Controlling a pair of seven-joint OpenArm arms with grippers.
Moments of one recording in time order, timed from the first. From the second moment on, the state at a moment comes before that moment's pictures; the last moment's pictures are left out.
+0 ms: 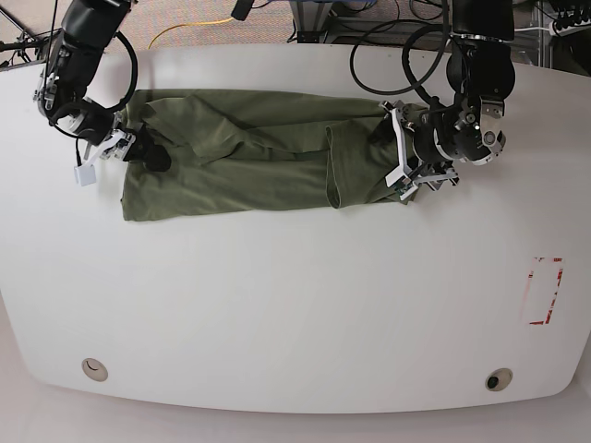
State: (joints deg) left arm 5.2 -11.9 0.4 96.6 -17.2 -41.9 62.3; right arm -4.6 18.1 35.4 66.6 68.1 40.6 -71.6
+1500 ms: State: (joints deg) left arm -6.5 3.4 10.3 83.3 -15.9 -37.9 63.2; right arm -6.8 10.9 16.8 108.9 64.7 33.5 -74.5
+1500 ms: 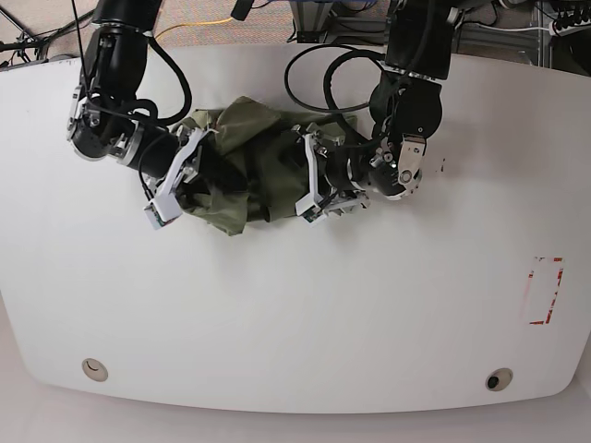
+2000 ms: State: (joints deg) left arm -5.3 4.2 3.3 90.3 -16.4 -41.8 63.8; right arm -3.6 1.3 9.5 108.9 49.3 36.4 -73.1
